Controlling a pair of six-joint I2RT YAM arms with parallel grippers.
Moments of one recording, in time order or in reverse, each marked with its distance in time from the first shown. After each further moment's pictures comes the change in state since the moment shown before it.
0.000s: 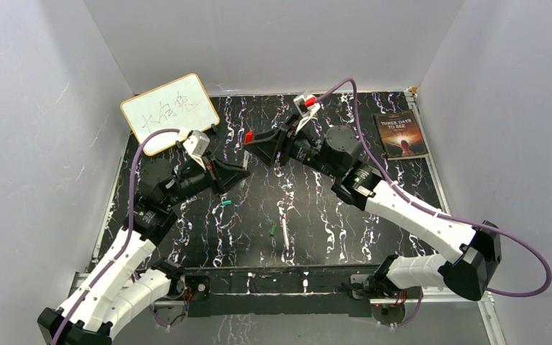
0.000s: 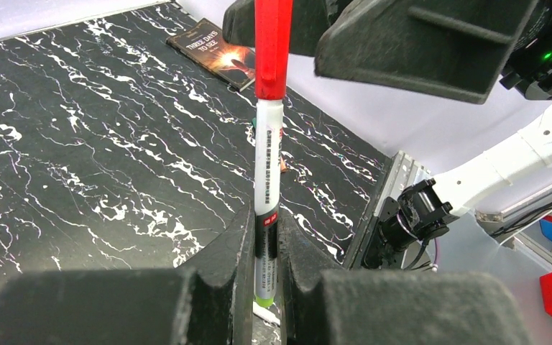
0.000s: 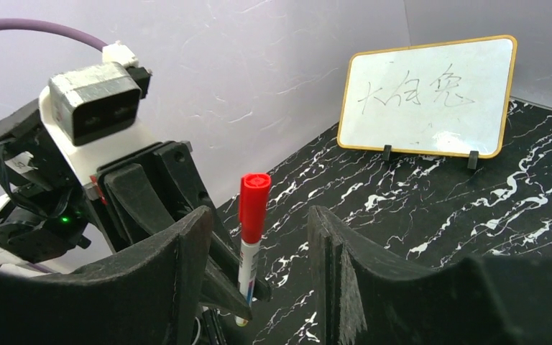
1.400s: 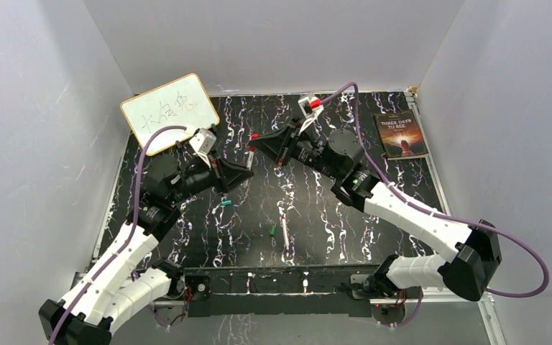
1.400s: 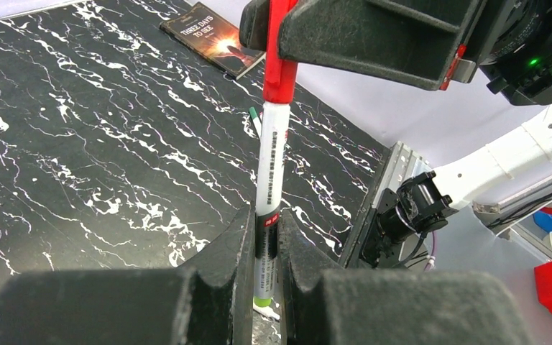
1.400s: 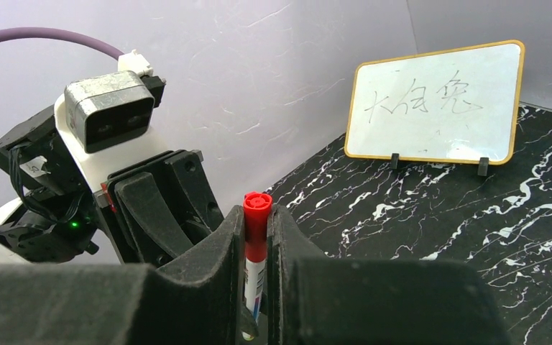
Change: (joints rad) left arm -0.007 0.037 0.011 -0.008 -0.013 0.007; right arm -0.013 0.005 -0.054 0.102 -0.034 0.050
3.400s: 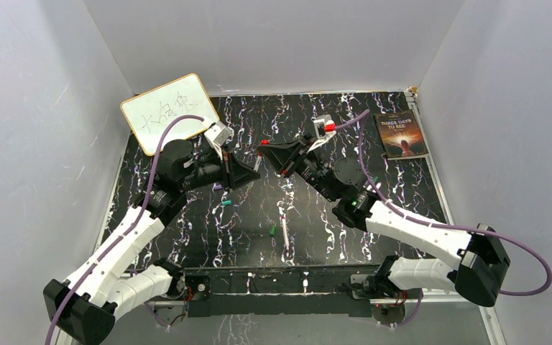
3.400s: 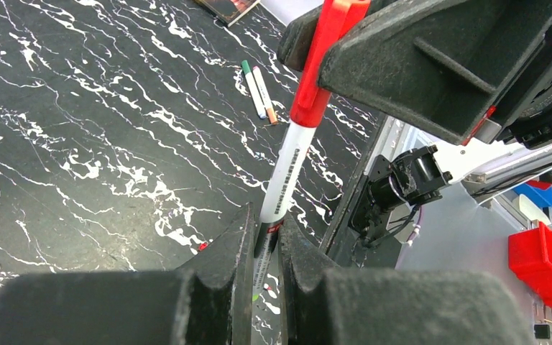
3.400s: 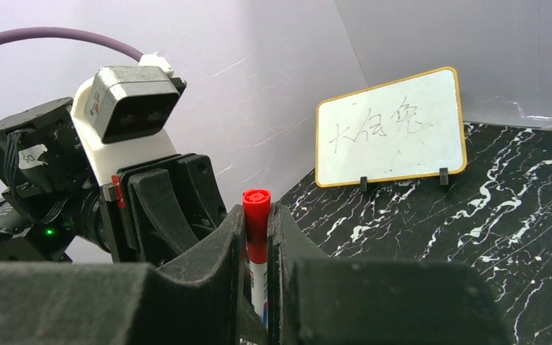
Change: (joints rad) left arm -0.020 0.150 0.134 -0.166 0.033 0.031; right arm 0.094 -0.079 -0.251 0.257 0.285 0.010
